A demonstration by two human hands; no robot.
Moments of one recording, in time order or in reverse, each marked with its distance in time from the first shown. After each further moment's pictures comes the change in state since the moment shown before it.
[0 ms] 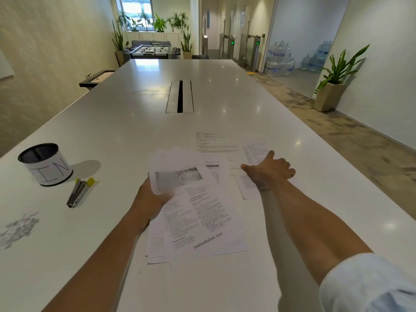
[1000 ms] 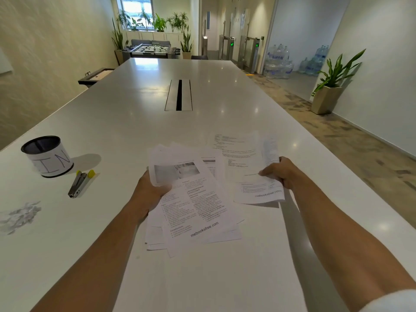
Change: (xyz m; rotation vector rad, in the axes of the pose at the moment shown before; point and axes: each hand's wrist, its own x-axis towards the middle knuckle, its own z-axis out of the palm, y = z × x) left_hand -0.008 0.008 0.004 -0.033 0.008 -0.012; right_hand -0.002 0.061 -0.029 0.959 -0.389 -0.010
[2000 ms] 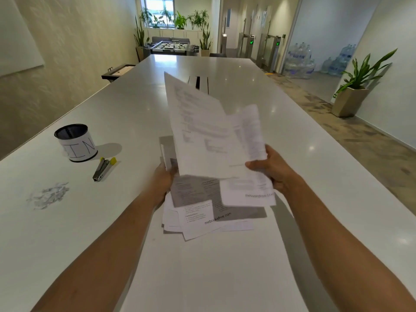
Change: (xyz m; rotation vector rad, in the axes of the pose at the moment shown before) left_hand -0.006 0.008 -0.003 0.058 0.093 -0.116; right_hand -0.060 -0.016 0.061 0.168 -0.345 -0.308
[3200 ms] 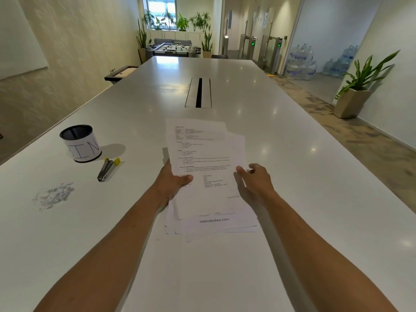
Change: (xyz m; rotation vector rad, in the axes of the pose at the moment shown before) left_hand -0.017 0.006 0.004 -0.149 -0.239 0.179; right_hand 0.000 0.038 0.052 -0.404 0.316 0.083
